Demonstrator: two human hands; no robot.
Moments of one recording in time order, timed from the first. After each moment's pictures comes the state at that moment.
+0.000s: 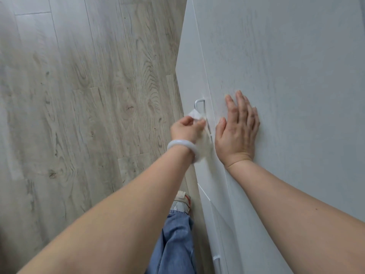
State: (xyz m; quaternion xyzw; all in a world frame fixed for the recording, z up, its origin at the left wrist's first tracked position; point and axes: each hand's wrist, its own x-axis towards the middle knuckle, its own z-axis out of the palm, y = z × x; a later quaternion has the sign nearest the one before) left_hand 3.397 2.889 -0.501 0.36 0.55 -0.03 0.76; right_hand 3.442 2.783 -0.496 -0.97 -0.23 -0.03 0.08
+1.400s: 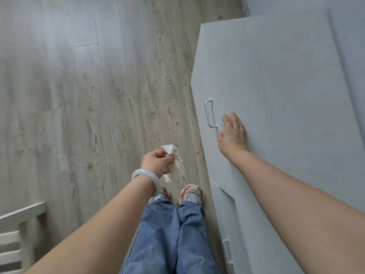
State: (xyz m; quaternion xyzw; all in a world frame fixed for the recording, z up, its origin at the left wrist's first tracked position) left_hand 3.225 2.925 -0.393 0.49 0.56 -0.12 0.66; right_hand 3.398 2.775 -0.442 -0.95 -0.17 0.26 0.09
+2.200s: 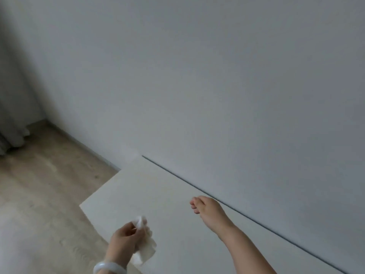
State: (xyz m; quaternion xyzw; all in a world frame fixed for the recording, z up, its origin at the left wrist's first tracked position) left_hand 3.323 2.821 -0.100 0.64 0.19 -0.17 0.73; right_hand 3.330 2.580 -0.044 -0.87 0.17 0.12 0.46
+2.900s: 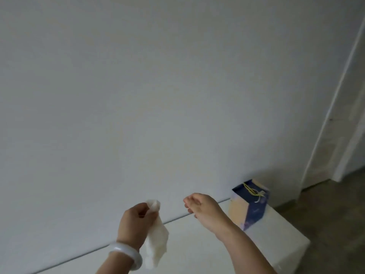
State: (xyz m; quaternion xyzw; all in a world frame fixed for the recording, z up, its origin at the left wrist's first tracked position) left_hand 3.100 2.504 0.080 0.71 -0.37 -0.23 0.55; right_hand 2.932 2.394 0.094 -0.74 0.43 -0.23 0.46
